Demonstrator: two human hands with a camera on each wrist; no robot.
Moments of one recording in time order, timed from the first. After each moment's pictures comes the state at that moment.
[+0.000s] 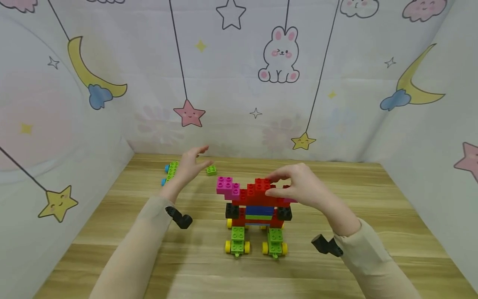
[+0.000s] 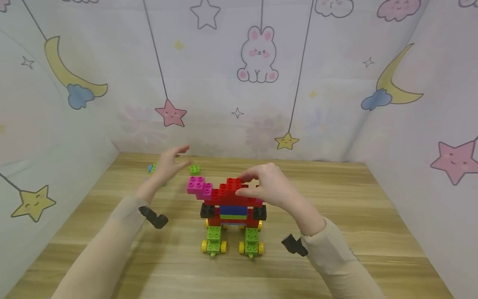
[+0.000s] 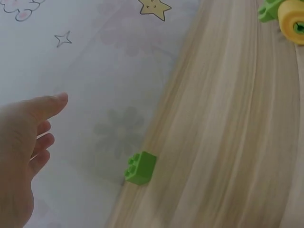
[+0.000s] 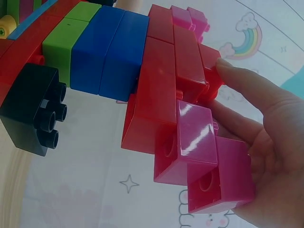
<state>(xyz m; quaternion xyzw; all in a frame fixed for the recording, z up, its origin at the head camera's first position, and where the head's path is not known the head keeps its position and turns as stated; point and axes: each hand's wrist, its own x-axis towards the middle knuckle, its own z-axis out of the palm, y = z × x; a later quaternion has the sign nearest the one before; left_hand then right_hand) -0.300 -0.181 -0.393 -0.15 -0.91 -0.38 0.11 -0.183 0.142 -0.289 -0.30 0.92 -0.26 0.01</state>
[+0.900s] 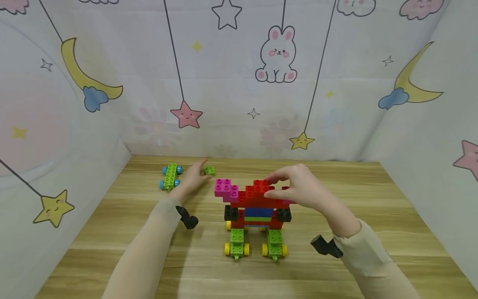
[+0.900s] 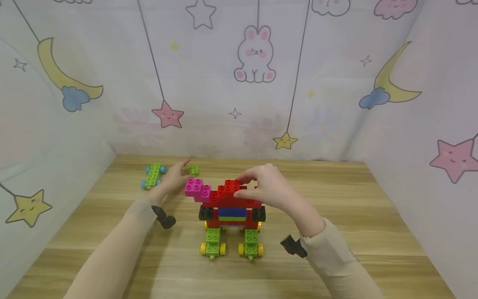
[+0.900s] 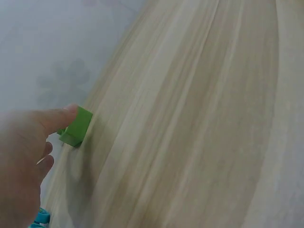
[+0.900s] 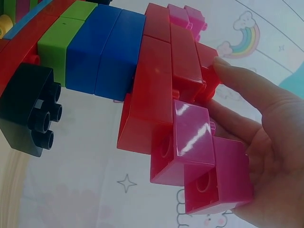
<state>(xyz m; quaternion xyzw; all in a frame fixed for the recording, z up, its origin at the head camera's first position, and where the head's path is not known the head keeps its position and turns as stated) -0.330 -0.186 -0.457 -0.10 -0.92 -0.38 -0.03 -0.184 0.142 -0.289 -0.30 0.92 -0.26 0.01</state>
